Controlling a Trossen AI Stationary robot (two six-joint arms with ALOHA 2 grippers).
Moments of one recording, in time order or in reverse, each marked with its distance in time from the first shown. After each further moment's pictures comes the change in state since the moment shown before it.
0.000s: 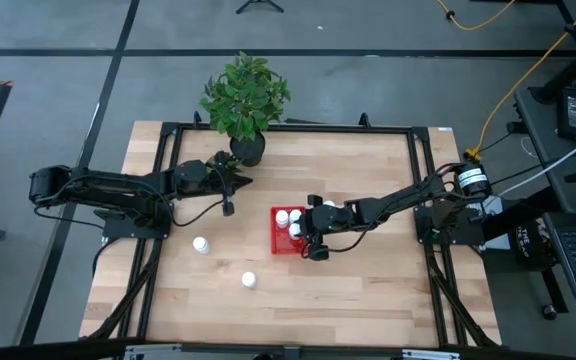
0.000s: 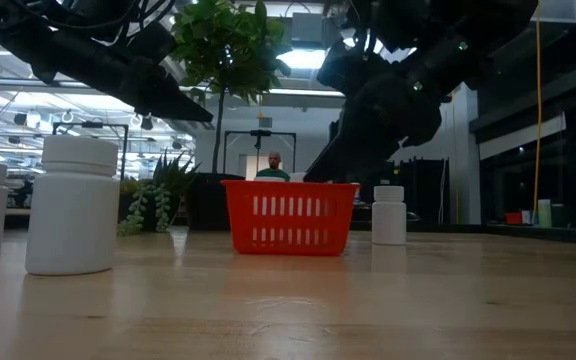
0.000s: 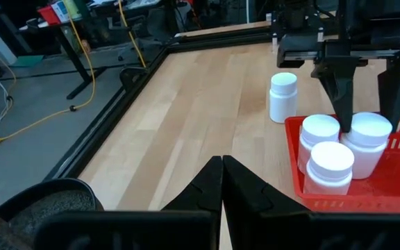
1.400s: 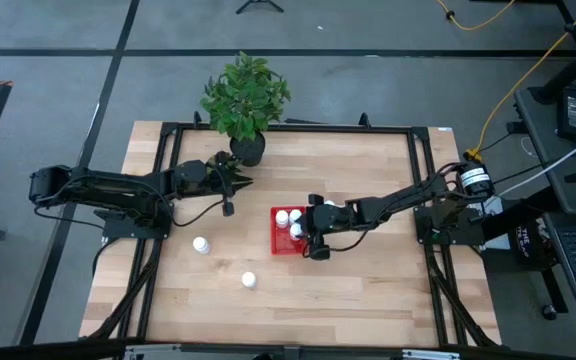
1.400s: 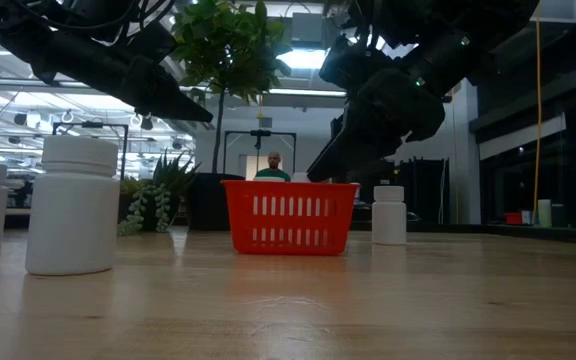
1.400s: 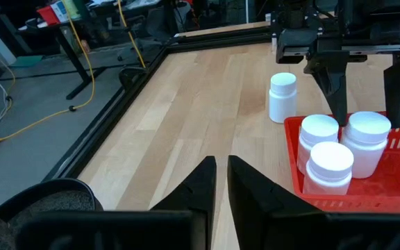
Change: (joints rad) left arm 0.000 0.000 0.000 0.000 0.002 0.000; right arm 0.000 -0.019 0.001 -0.027 0.000 -0.001
